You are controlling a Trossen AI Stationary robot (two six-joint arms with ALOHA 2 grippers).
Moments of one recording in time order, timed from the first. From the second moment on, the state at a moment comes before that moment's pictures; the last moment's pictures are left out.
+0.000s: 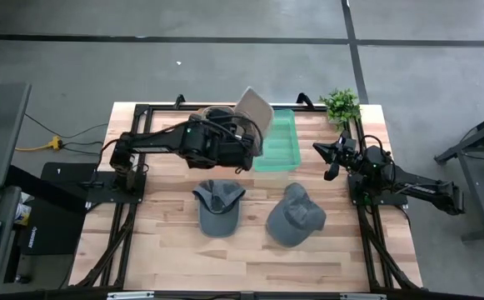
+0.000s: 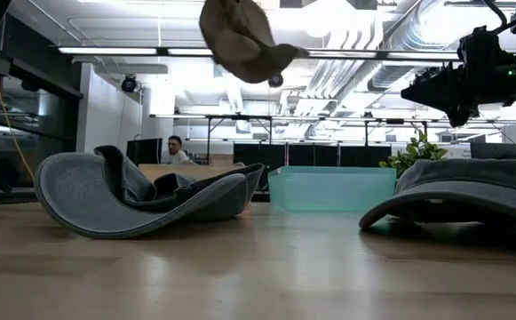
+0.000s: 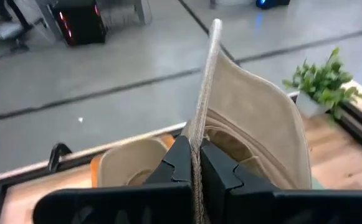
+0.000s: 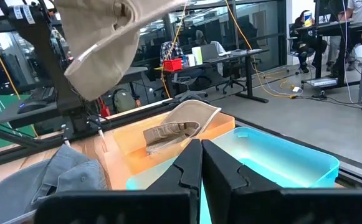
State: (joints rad) left arm -0.11 1.93 2.34 -1.57 -1.07 -1.17; right arm -0.33 0.07 0.01 0.12 0.12 0.18
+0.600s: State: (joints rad) left arm 0.10 1.87 2.34 -1.28 -0.74 -0.90; right arm -0.33 0.07 0.01 0.12 0.12 0.18
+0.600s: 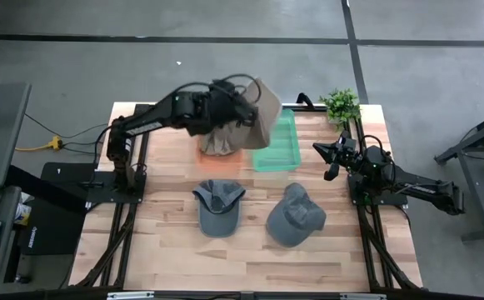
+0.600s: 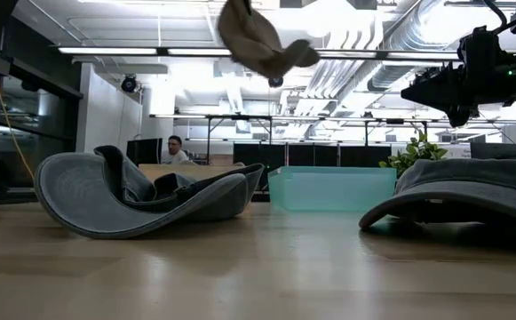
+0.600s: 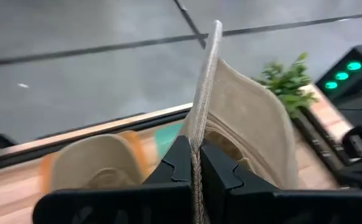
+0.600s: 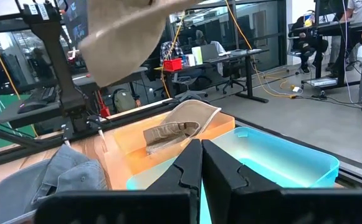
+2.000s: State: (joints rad) left arm 0.21 1.96 2.31 -0.58 -0.13 -0.74; right arm -0.33 0.07 0.01 0.12 0.12 0.18
